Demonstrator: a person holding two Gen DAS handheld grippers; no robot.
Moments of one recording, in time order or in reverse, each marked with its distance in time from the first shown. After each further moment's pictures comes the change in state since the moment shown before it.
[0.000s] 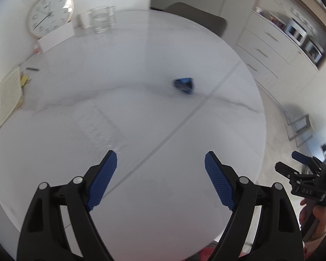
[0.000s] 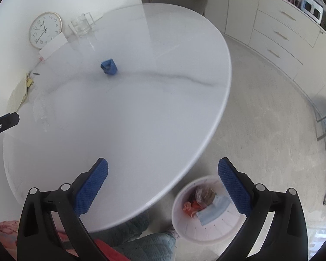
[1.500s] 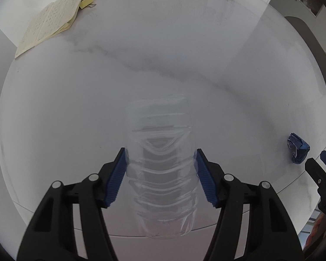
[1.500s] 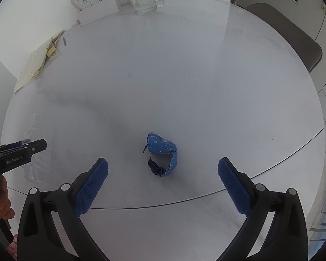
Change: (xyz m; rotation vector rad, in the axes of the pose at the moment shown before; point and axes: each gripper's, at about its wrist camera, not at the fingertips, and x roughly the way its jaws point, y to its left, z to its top) left arm 0.133 0.095 0.045 -0.555 0.192 0.332; right arm 0.158 0.108 0.177 -0.433 0.100 0.178
